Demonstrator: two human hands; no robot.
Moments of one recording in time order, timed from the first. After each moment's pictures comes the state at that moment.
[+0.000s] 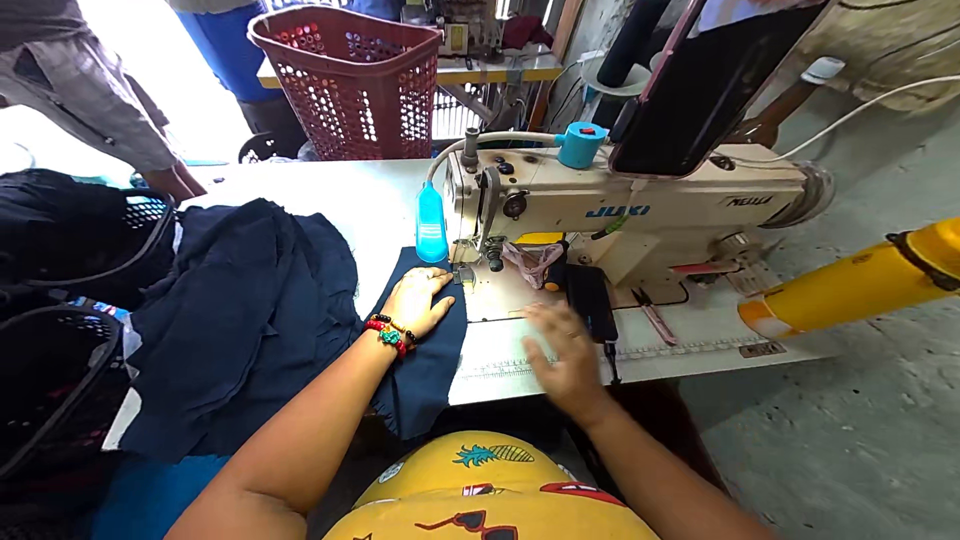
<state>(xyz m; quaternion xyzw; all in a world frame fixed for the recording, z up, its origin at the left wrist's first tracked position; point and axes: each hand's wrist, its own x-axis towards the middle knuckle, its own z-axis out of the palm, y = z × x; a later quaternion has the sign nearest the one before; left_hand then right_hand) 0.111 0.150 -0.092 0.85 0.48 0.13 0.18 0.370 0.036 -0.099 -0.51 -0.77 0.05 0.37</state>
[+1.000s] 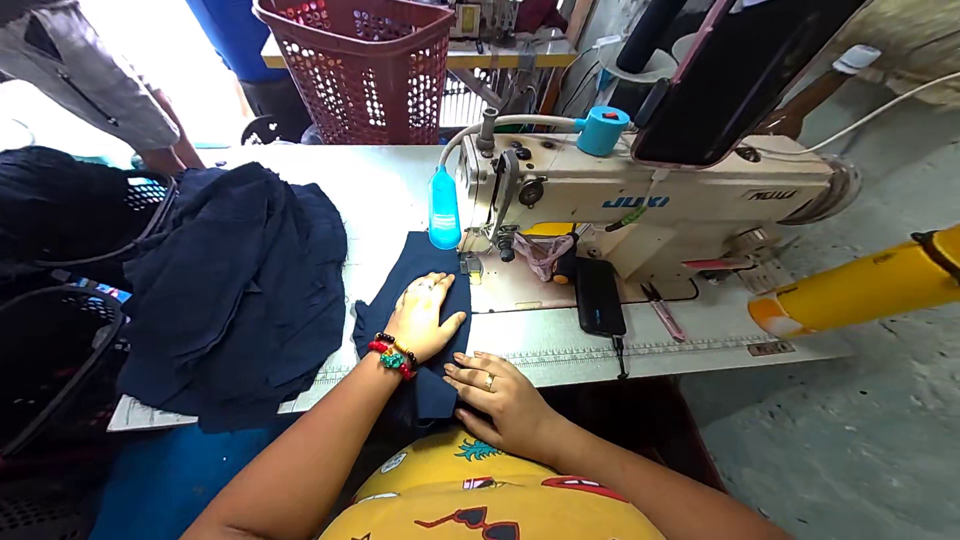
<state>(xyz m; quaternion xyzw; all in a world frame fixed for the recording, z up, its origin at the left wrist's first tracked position) 0.114 0.106 -0.086 0.79 0.55 0.10 0.24 0.306 0.002 -0.116 -0.31 -0.90 0.11 0.27</state>
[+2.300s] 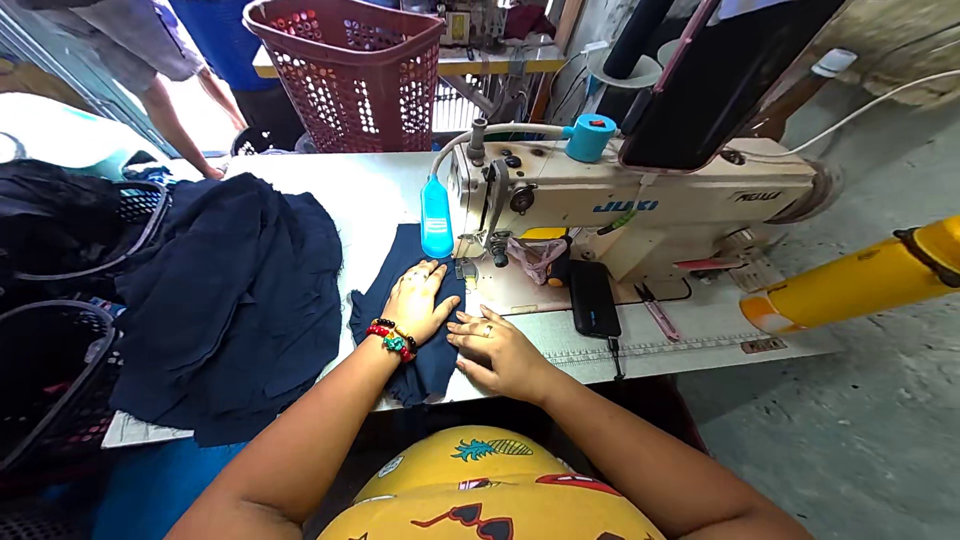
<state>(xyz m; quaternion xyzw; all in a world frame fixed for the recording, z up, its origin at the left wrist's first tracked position) 0.111 0.134 -0.090 0.82 0.54 0.11 0.17 0.315 0.063 -0.106 -0.36 -0.88 0.20 0.23</state>
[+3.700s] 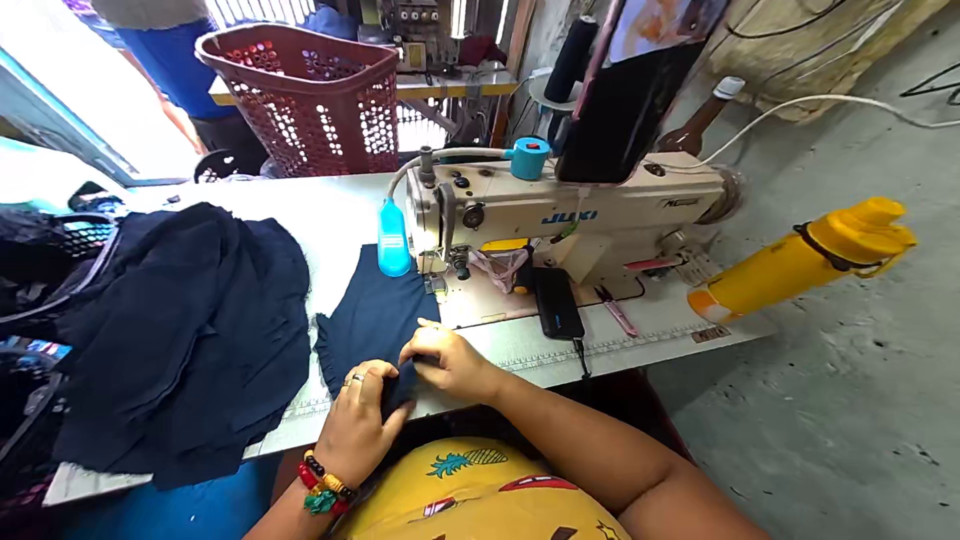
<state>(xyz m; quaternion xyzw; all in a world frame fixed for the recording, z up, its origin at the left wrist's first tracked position) 0.077 0.006 -0.097 0.79 0.52 0.32 0.11 0.277 0.074 -0.083 -0.29 -0.82 0.34 0.36</state>
